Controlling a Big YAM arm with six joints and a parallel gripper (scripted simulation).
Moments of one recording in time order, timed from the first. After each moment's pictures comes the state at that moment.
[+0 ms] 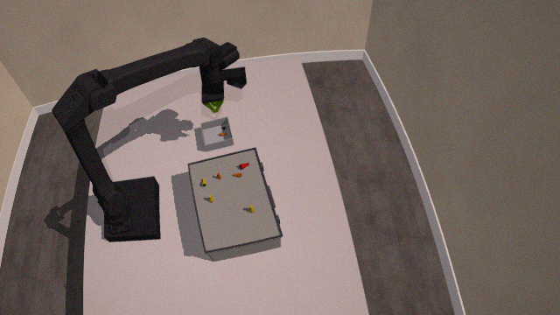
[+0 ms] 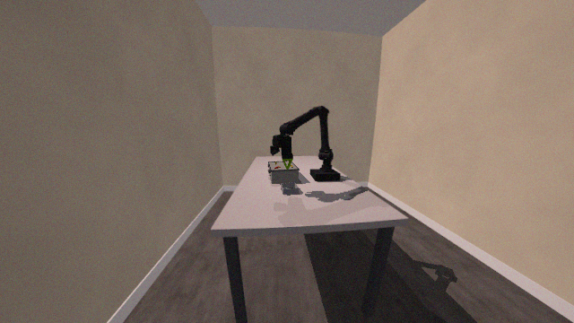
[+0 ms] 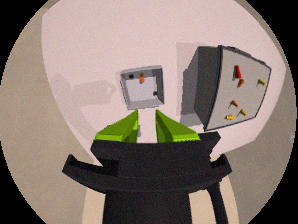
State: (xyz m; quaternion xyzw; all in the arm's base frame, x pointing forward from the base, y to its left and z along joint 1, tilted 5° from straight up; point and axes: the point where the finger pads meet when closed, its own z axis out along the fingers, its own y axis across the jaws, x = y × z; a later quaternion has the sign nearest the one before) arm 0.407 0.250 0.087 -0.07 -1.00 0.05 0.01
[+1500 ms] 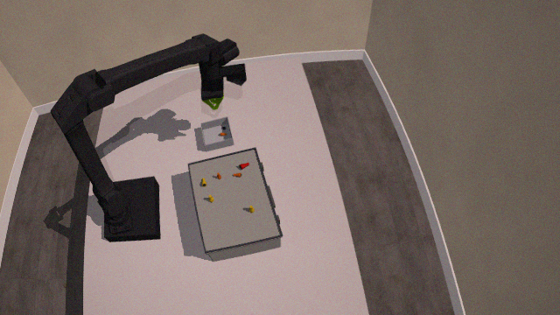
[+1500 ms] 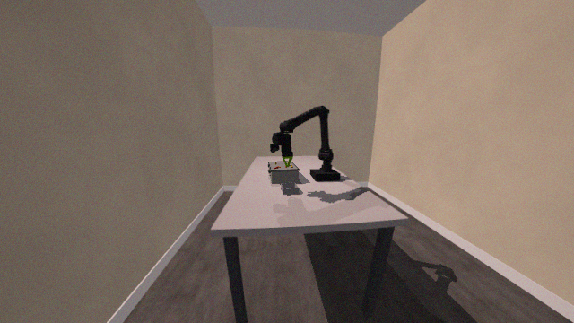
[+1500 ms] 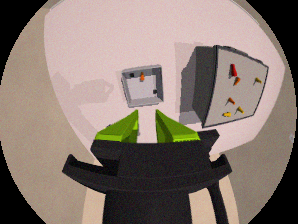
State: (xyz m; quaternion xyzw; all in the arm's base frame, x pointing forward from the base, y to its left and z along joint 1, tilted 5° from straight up) arm 0.407 0.251 0.101 -0.07 -1.00 0.05 0.01
